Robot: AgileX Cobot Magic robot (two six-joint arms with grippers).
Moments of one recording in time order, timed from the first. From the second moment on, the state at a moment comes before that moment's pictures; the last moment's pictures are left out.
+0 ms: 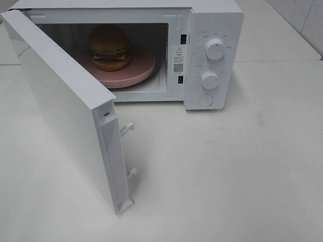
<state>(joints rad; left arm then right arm) -0.01 -0.01 -0.52 -0.09 1.09 -0.01 0.23 0.24 -0.52 -0.06 0.96 0.10</state>
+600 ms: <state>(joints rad) -0.01 -0.01 -0.52 -0.09 1.09 -0.01 0.15 0.00 -0.50 -0.05 0.99 0.10</state>
